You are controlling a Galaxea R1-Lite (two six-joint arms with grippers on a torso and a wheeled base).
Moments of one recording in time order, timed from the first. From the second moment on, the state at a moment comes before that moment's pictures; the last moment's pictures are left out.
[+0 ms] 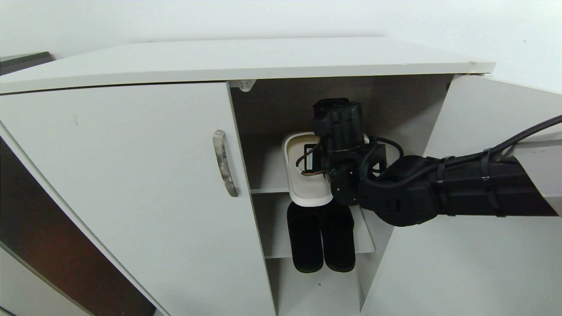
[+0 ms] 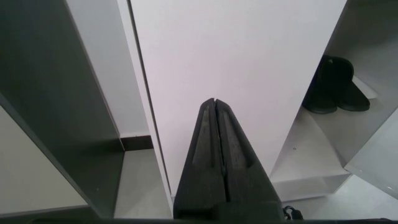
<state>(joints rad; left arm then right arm) 0.00 0.00 0.00 0.00 -0.03 0.01 0.82 2.08 -1.60 -0.29 -0.75 0.18</state>
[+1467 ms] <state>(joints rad) 0.00 0.00 0.00 0.00 -0.04 0.01 0.83 2.02 -1.45 -0.35 -0.76 0.19</state>
